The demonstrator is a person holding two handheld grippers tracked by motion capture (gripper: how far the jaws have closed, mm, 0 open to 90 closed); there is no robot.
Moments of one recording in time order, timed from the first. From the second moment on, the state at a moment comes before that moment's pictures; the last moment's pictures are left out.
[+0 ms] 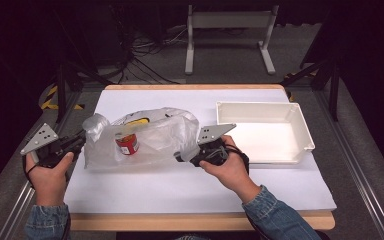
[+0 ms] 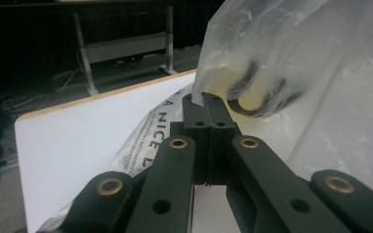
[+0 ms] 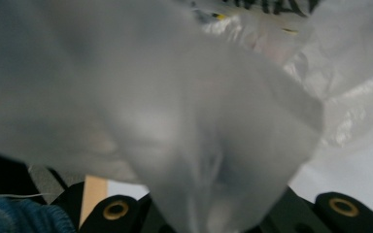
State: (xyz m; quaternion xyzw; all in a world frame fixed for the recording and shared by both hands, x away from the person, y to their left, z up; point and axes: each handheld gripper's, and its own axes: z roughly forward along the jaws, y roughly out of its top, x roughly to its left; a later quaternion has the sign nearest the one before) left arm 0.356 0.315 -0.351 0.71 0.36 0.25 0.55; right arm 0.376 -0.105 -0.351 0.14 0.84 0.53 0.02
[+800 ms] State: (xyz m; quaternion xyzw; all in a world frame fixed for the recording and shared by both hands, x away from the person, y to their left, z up) left arm 0.381 0.336 -0.369 0.67 0.42 0.27 0.56; right arm 0.386 -0.108 -0.326 0.15 0.81 0.56 0.01
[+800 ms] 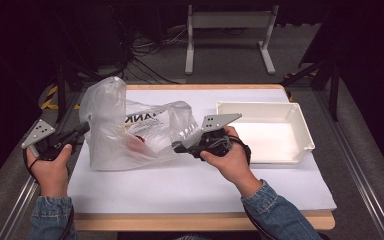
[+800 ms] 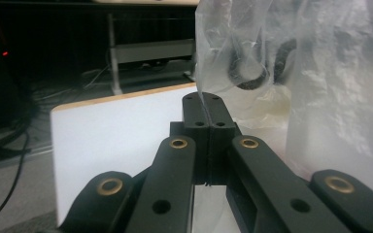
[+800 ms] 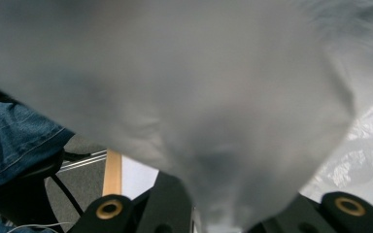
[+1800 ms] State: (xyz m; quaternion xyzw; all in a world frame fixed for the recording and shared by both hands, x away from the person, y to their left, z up) left arm 0.389 0.358 -0.388 0.64 0.47 0.24 0.56; right arm 0.407 -0.159 -0.321 0.16 0.84 0.50 0.13
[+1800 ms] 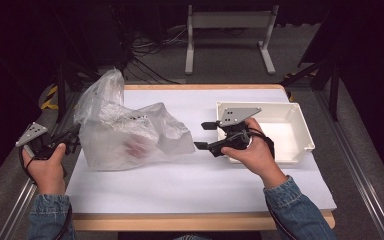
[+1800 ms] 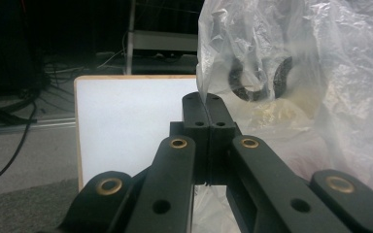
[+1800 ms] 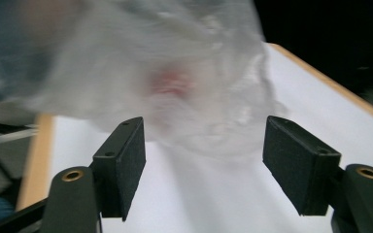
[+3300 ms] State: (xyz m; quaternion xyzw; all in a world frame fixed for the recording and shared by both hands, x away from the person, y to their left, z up) left arm 0.349 0.317 -0.367 0.77 0.35 0.19 0.50; right arm 0.478 -0.070 -0.364 0.17 0.85 0.49 0.11
